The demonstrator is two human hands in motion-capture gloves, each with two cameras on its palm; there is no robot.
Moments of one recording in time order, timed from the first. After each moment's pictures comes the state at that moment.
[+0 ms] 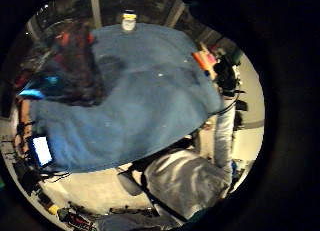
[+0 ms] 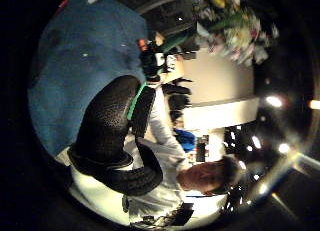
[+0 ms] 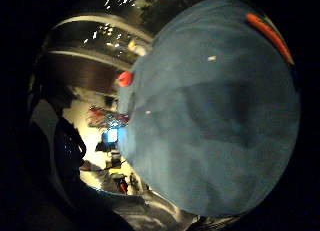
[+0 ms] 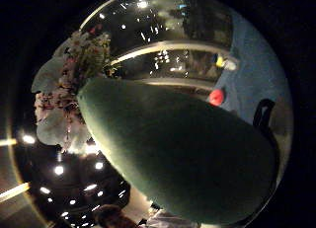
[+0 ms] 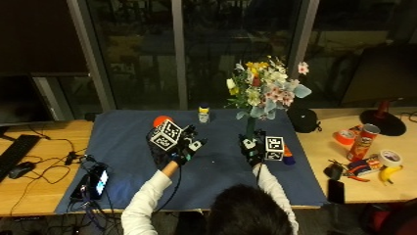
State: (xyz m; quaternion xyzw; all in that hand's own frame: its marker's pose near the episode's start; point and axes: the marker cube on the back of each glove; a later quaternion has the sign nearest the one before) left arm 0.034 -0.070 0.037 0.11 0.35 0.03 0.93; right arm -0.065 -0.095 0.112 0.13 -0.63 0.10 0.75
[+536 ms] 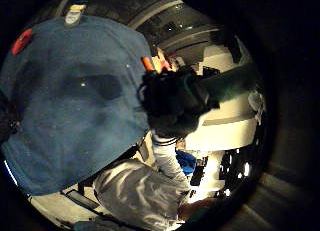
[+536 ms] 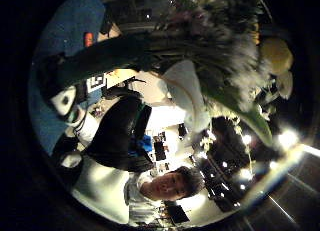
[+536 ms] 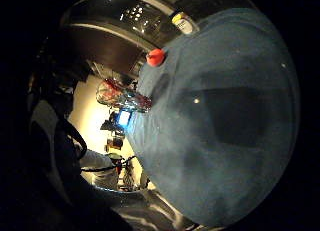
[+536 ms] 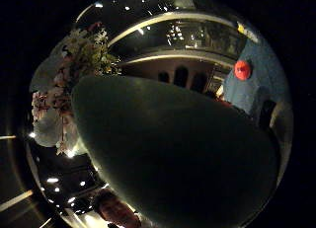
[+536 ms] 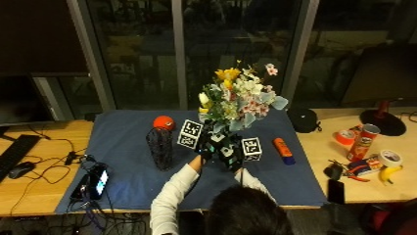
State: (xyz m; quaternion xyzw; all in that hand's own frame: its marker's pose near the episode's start) left arm 0.141 -0.137 0.024 0.08 0.59 0.08 0.80; right arm -0.168 -0.097 0.127 0.12 -0.59 -0.01 0.80
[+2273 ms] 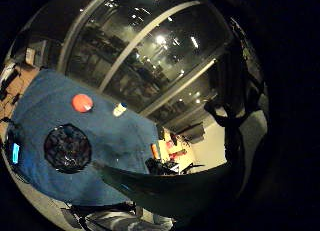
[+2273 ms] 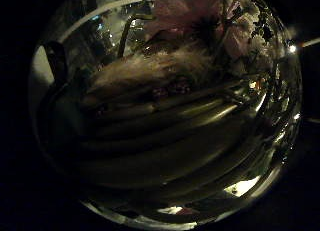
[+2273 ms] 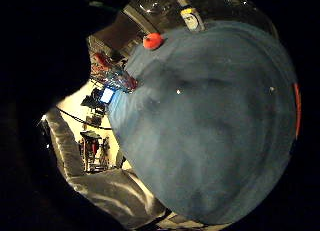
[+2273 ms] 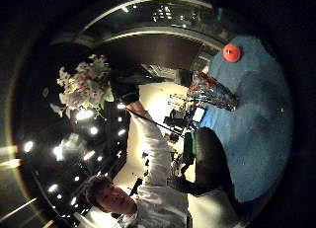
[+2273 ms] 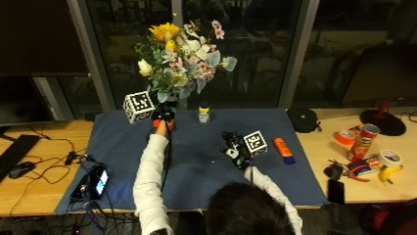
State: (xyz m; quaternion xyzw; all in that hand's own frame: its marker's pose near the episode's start) left arm -0.046 -0.101 -0.175 0.48 0.51 -0.05 0.71; right arm -0.151 -0.090 0.115 0.11 -0.50 -0.17 0.84
